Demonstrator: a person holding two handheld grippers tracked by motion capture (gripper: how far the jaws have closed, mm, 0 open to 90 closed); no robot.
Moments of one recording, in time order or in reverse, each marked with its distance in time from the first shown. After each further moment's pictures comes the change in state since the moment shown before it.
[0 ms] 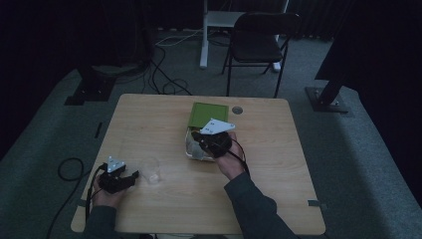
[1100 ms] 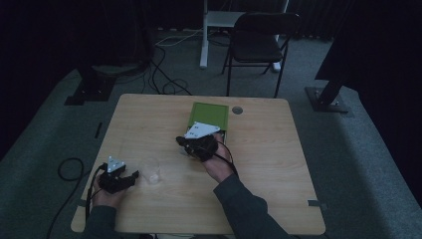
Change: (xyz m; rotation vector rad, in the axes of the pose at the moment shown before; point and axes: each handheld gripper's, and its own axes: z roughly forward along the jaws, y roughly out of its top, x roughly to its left) left arm 0.000 0.000 0.000 0.000 0.000 0.000; right arm 0.030 0.015 0.017 -0.009 0.092 -0.037
